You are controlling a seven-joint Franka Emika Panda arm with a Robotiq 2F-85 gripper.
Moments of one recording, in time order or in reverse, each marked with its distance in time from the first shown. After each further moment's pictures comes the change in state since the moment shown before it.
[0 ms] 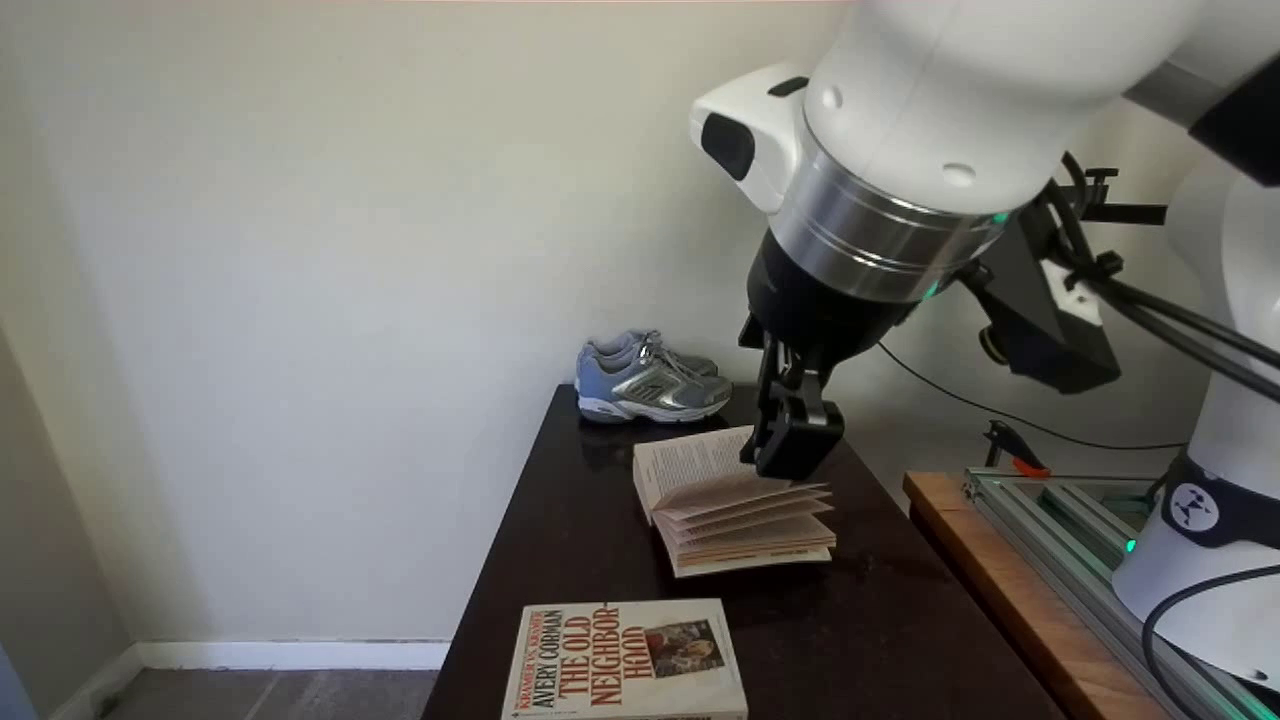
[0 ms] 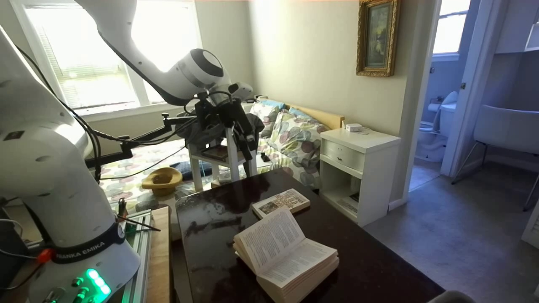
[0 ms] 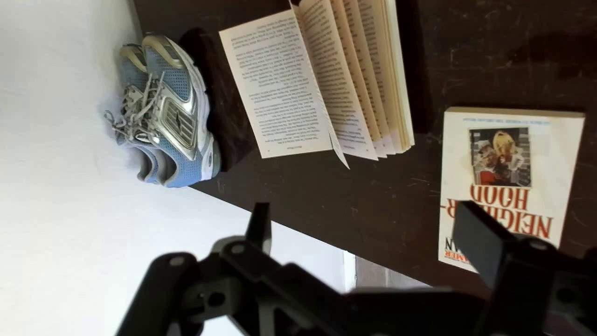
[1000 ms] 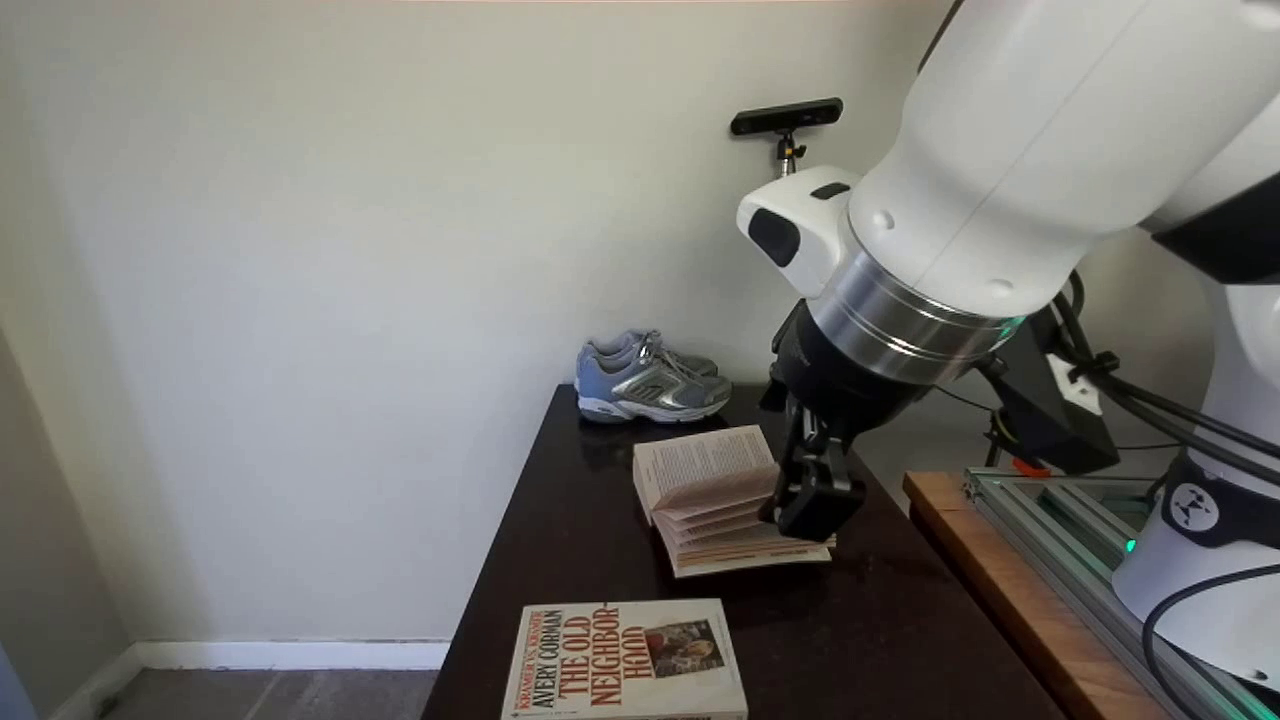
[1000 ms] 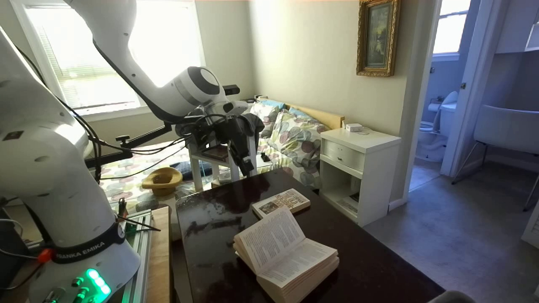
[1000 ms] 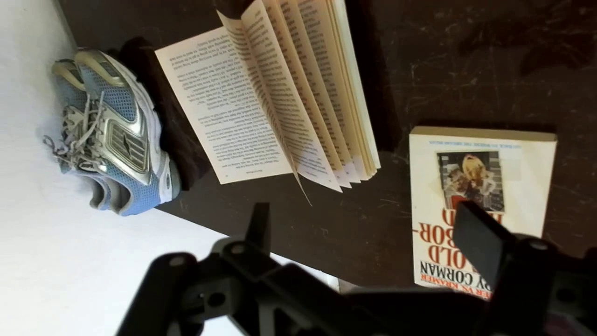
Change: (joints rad) arm -0.010 -0.005 -0.046 -0.138 -0.063 0.206 0.116
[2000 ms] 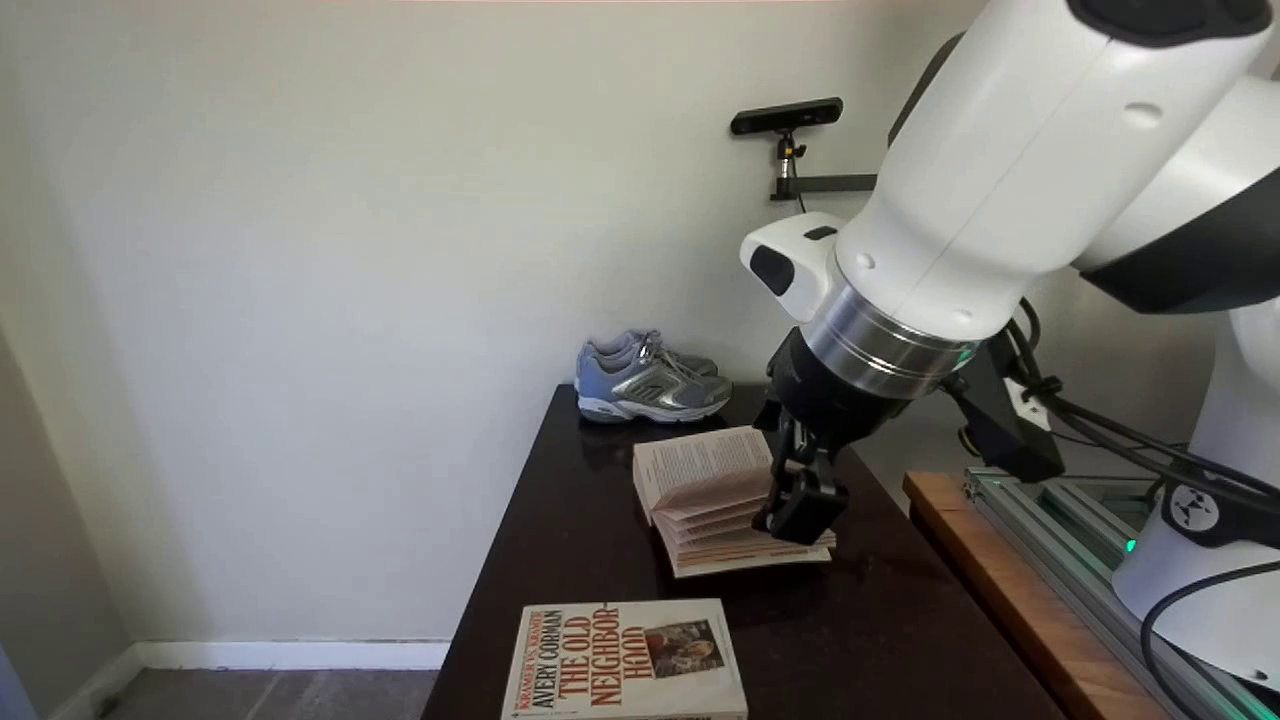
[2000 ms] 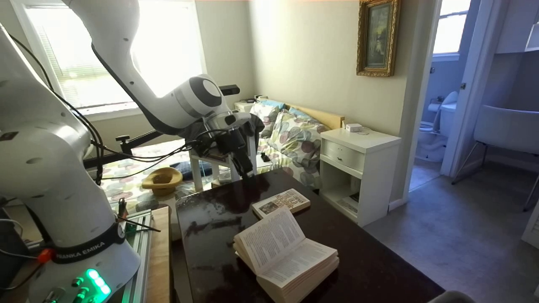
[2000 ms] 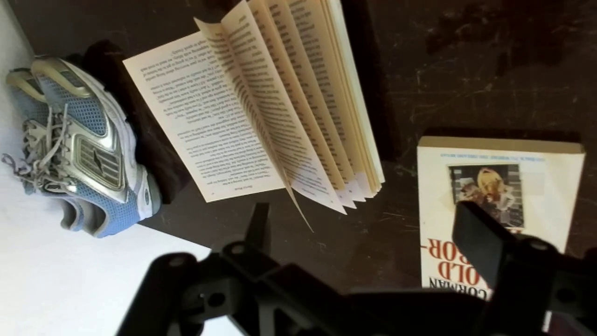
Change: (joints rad) arm -0.073 0.012 -0.060 -0.076 -0.129 0.178 0.054
